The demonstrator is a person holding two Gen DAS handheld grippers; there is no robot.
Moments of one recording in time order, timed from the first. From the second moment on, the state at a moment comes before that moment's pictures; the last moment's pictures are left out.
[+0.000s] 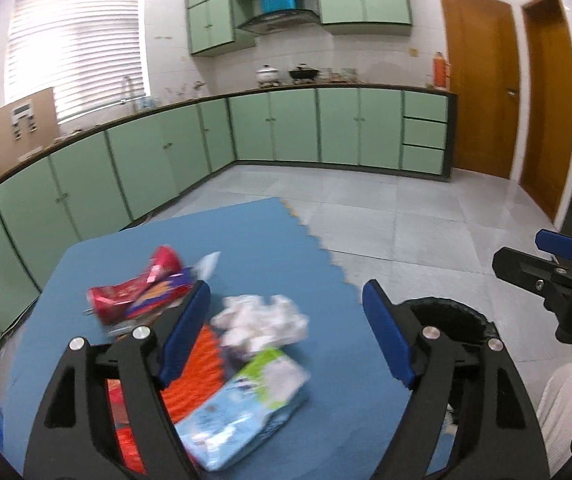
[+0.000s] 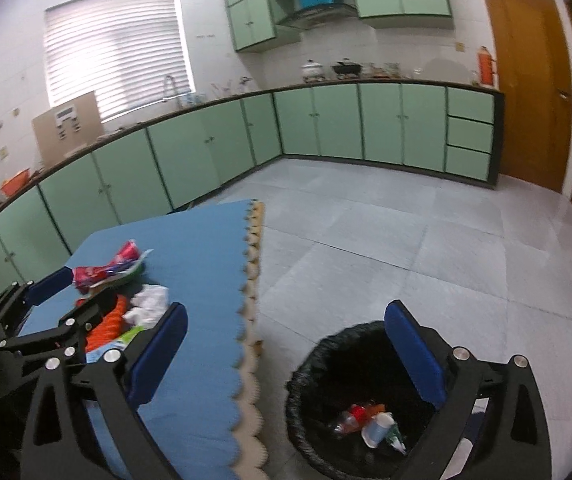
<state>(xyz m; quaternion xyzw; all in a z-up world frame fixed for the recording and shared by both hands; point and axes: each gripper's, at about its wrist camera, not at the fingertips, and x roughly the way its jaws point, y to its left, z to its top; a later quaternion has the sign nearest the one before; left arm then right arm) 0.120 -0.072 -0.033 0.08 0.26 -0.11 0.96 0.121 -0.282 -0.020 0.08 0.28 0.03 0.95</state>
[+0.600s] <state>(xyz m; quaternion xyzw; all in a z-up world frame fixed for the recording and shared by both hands) 0.090 0.055 -0.052 0.06 0.27 0.02 0.96 0.124 -0.168 -0.041 0.03 0.26 0.11 0.96</state>
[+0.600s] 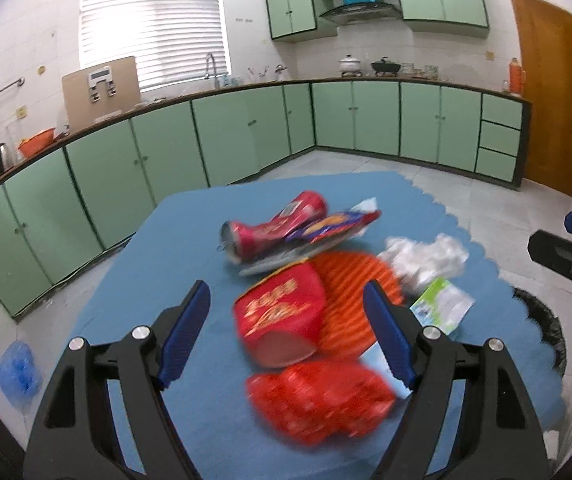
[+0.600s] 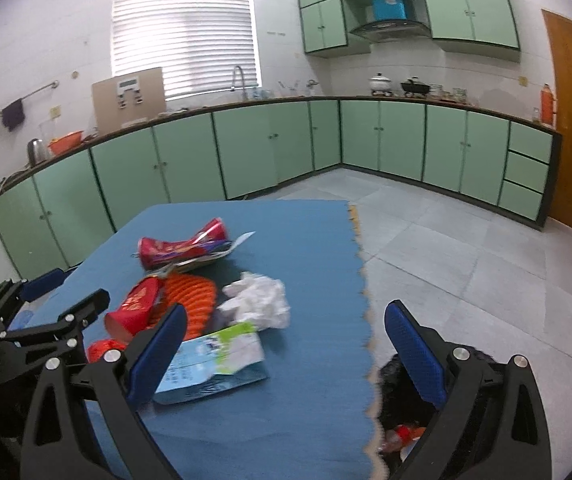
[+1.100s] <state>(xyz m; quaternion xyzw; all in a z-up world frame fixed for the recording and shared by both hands) 0.065 0.088 -0.094 0.04 0.31 0.02 0.95 0.125 -0.140 -0.068 0.02 0.29 0.11 0.95</state>
